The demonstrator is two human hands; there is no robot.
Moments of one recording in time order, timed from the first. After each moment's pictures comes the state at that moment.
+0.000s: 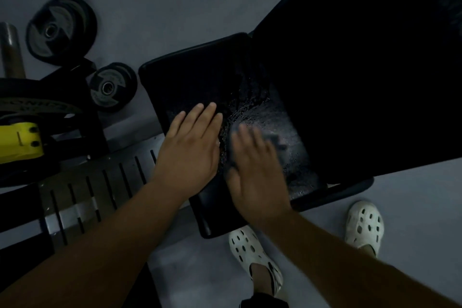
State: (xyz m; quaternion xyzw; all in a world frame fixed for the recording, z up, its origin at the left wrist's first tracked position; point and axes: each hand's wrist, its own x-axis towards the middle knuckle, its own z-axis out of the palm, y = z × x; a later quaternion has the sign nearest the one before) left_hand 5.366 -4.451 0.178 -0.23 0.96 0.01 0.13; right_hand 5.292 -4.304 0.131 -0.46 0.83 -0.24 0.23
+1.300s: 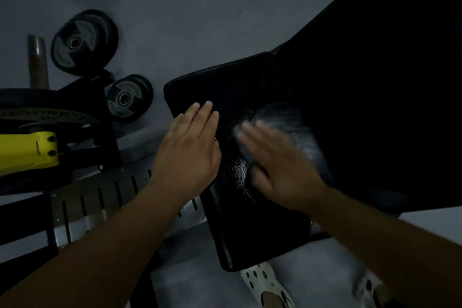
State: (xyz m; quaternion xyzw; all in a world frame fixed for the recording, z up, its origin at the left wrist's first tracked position) left_hand 5.374 -4.497 0.184 -0.28 0.95 0.02 0.10; right_hand 5.229 -4.344 0.112 -0.62 0.72 -0.23 0.19
